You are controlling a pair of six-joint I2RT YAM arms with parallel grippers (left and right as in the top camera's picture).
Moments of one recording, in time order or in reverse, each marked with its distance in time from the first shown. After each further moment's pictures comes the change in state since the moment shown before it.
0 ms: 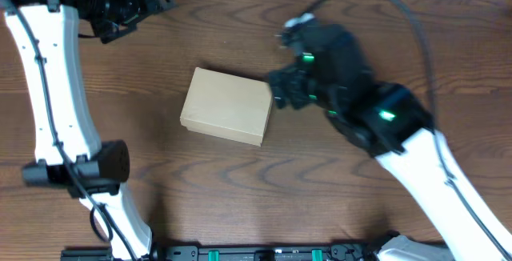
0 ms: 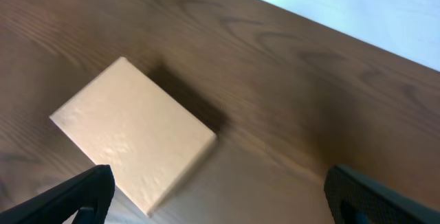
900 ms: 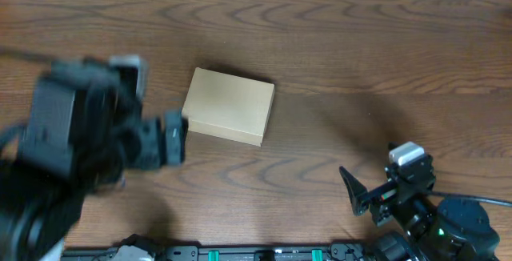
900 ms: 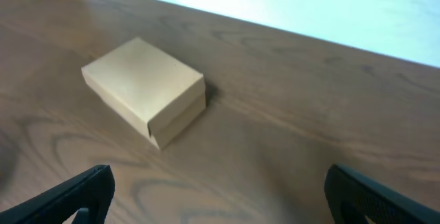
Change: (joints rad) left arm -0.467 -0.851 -0.690 0.024 -0.463 -0.103; right arm -0.101 -0.988 -0.664 -0.018 -0.100 -0.036
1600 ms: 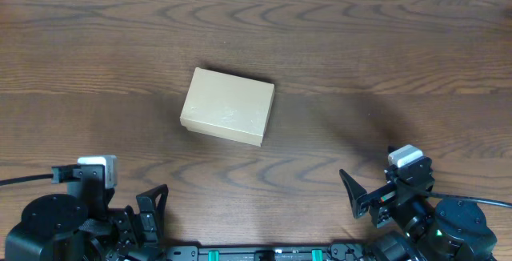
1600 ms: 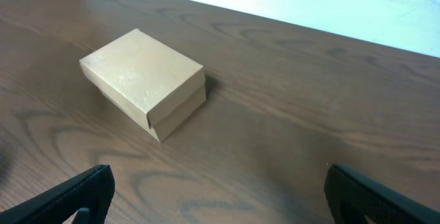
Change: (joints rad) left arm -0.016 -0.514 -0.528 0.145 -0.018 -0.085; right arm 0.000 -0.012 -0.016 -0.006 0.000 0.008
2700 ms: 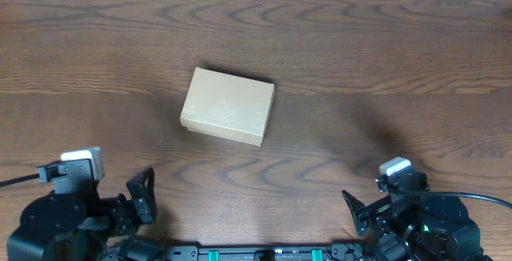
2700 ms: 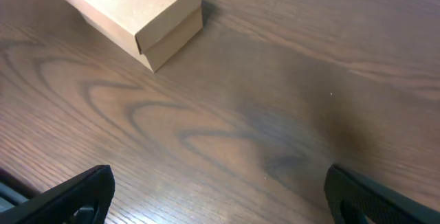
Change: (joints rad) left arm 0.075 -0.077 -0.126 0.166 -0.148 0.017; right arm 0.000 0.000 -0.001 -0.237 0.000 0.000
